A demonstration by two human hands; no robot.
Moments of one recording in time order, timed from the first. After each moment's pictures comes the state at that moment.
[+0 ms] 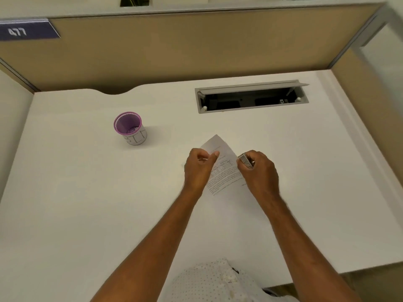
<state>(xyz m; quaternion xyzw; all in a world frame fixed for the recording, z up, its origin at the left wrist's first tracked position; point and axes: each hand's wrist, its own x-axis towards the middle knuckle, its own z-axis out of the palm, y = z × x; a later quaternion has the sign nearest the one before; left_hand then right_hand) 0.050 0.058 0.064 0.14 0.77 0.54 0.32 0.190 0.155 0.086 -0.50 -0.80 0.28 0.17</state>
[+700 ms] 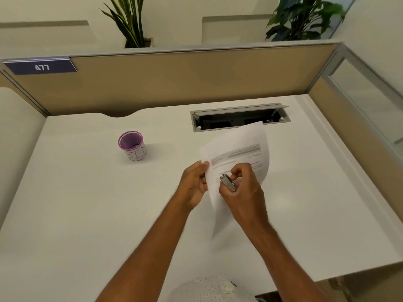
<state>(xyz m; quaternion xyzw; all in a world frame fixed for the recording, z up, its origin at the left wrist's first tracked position) 0.058 0.038 0.113 0.03 0.50 0.68 0.54 0.212 0.080 0.156 -0.45 -0.79 0.34 0.25</state>
